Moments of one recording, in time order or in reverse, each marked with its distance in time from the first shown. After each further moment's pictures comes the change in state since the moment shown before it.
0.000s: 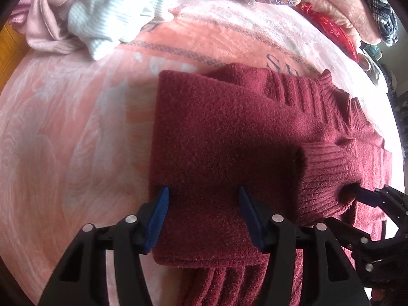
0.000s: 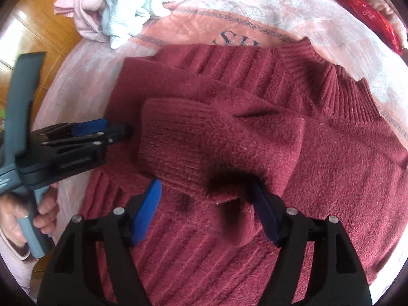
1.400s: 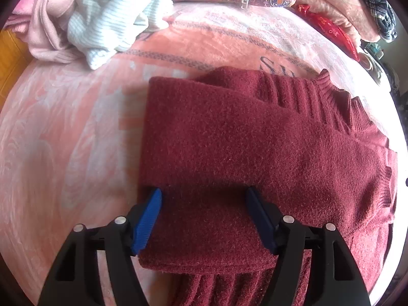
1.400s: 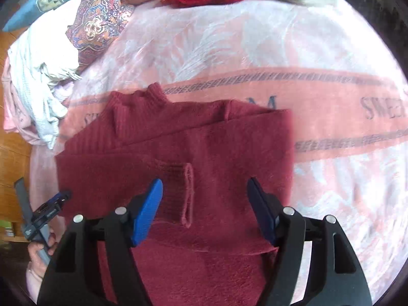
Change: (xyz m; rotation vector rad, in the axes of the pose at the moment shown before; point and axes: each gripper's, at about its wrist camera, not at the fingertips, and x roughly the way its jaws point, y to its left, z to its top) left arm 0.007 -0.016 -0.002 0.011 -0.046 0.054; right arm -0.114 -0.200 -0.075 0.529 -0.156 0.029
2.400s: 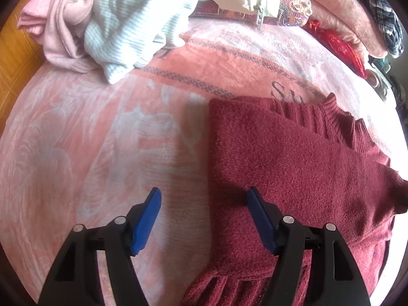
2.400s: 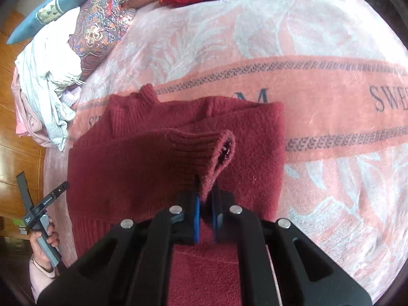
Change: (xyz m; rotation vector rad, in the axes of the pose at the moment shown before) left arm -0.017 0.006 0.012 -0.031 -0.062 0.047; right arm 0.010 -0.041 -0.002 -0.016 -0.004 -0.040
